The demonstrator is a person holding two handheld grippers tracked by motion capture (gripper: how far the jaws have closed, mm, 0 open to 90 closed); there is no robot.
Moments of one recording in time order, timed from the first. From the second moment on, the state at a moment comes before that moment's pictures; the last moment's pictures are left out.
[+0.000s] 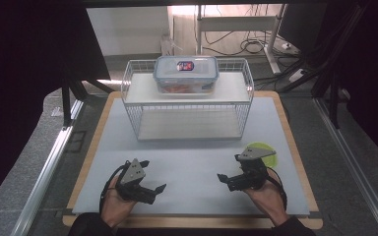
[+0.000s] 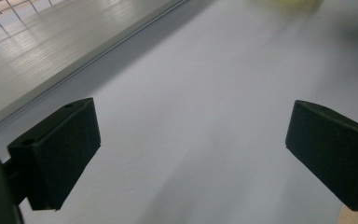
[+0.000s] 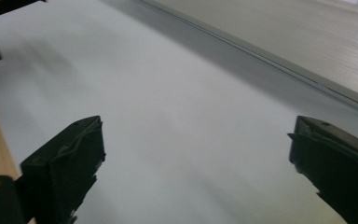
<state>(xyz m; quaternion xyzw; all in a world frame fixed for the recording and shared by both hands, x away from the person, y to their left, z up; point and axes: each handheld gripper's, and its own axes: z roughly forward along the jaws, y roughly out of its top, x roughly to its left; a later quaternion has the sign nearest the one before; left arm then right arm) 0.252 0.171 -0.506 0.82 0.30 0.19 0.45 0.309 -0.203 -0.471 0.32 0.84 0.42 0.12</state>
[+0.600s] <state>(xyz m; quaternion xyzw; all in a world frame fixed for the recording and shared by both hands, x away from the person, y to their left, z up) 0.253 0.180 -0.506 0.81 0.31 0.21 0.45 0.322 -0.250 -0.451 0.37 0.81 0.42 0.17</state>
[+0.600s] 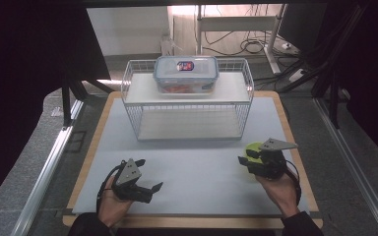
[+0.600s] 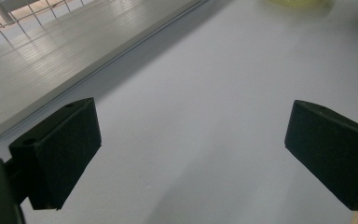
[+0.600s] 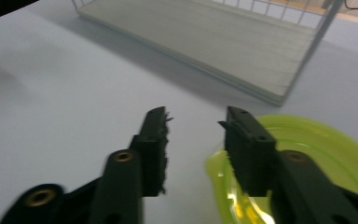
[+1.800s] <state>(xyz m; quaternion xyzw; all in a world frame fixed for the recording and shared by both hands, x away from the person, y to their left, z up) 0.258 0.180 -0.514 0.82 0.32 0.19 0.43 0.365 -0.328 -0.479 0.49 0.77 0.35 0.22</state>
